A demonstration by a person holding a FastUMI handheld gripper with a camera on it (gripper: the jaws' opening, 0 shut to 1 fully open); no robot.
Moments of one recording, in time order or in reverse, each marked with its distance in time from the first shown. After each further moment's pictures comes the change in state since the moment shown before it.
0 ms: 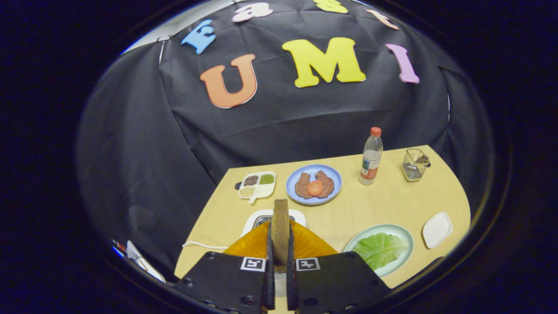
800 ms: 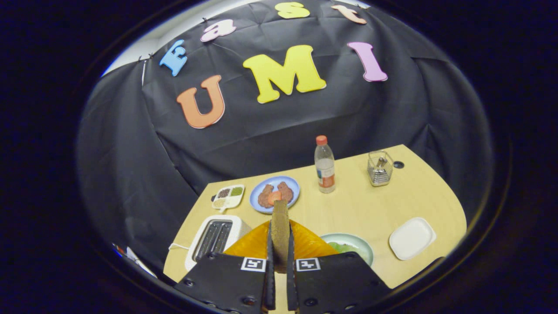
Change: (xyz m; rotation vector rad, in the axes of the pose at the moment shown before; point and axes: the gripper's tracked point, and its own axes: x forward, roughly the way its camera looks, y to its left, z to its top) arm -0.020 -0.143 -0.012 0.058 -0.054 -0.048
